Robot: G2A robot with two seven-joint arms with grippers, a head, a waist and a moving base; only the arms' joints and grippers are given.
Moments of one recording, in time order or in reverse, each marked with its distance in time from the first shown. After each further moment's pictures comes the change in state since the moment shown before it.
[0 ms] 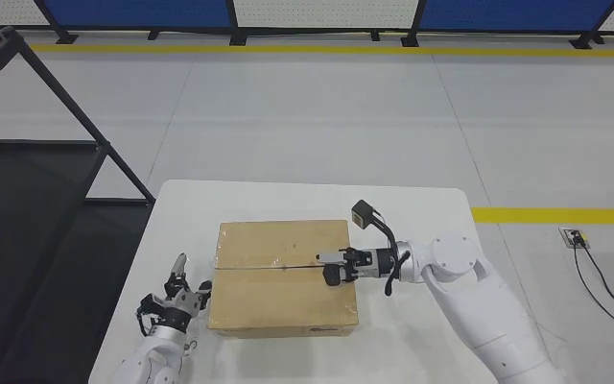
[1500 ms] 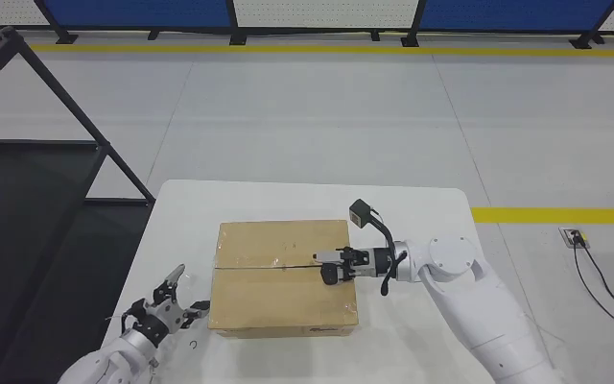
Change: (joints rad) left arm 0.065 0.073 -0.165 -0.065 -0.019 0.404 -0.268; right arm -0.008 -0.011 0.009 -0.014 -0.023 0.002 -0.014
